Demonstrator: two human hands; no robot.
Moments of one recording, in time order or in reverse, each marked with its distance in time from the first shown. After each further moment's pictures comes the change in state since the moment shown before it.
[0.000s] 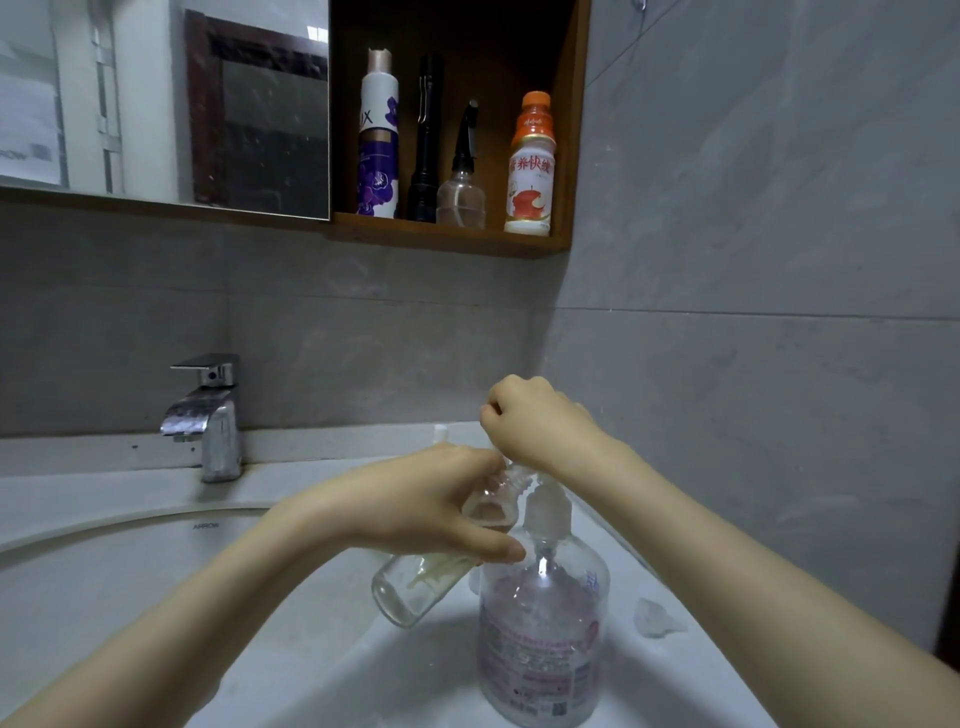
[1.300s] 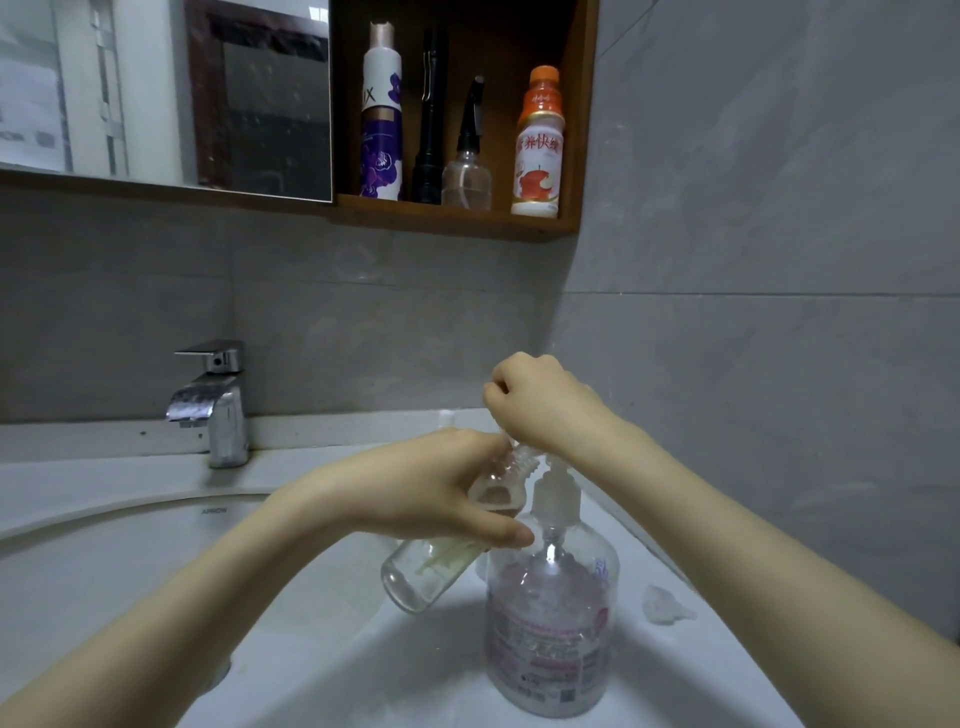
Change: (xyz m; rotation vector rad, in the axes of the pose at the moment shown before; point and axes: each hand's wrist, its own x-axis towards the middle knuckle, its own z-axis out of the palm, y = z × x) left_hand 0.000 0.000 0.001 -0.015 -0.003 -0.003; right_hand 0.000 0.000 0.001 0.055 0.056 -0.032
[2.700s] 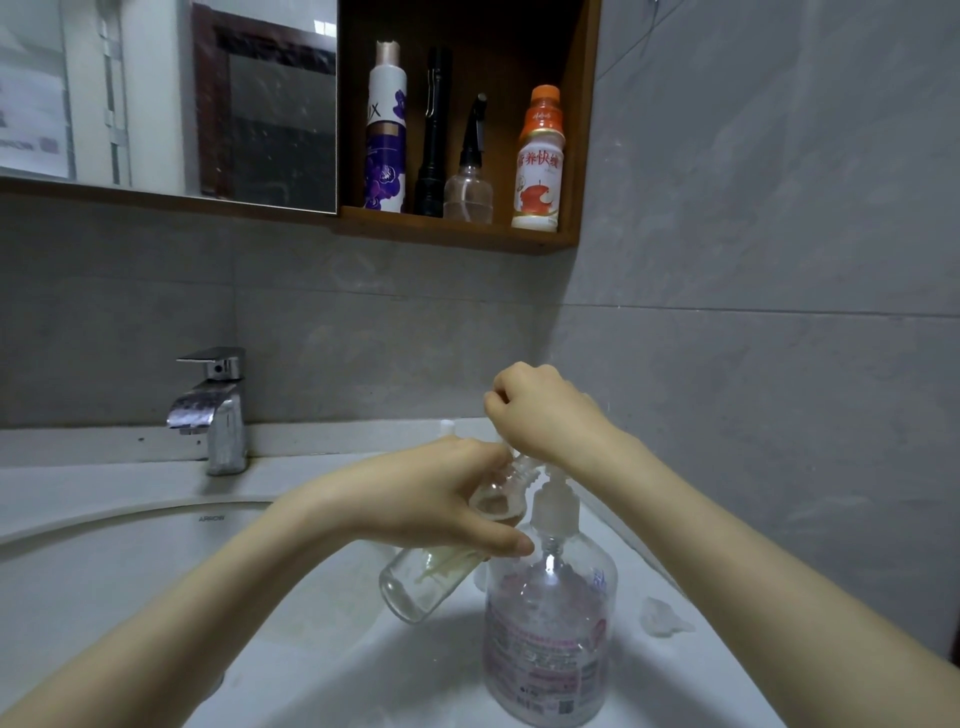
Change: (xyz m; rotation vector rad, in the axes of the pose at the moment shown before) left_hand 0.000 0.000 -0.001 -0.008 -0.003 0.002; right_hand 0.002 0.001 -0.001 0.012 -0.001 0.008
